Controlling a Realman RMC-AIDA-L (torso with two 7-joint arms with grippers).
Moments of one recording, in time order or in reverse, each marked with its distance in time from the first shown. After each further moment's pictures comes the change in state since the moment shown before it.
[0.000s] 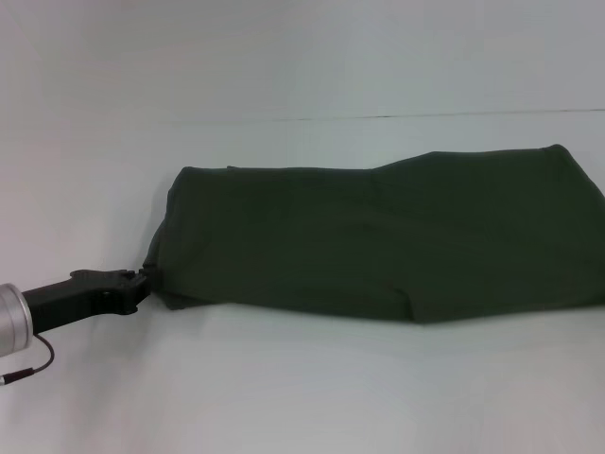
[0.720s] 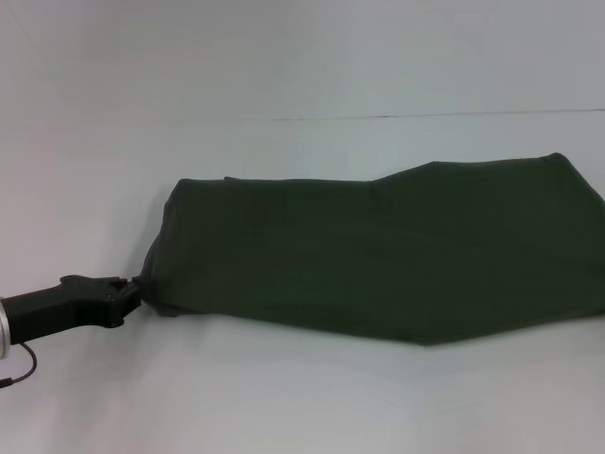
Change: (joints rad) left arm 0.032 0.019 -0.010 0.058 0.025 0.127 0.003; right arm -0.024 -0.011 0.027 -0.001 0.004 -0.053 -0.036
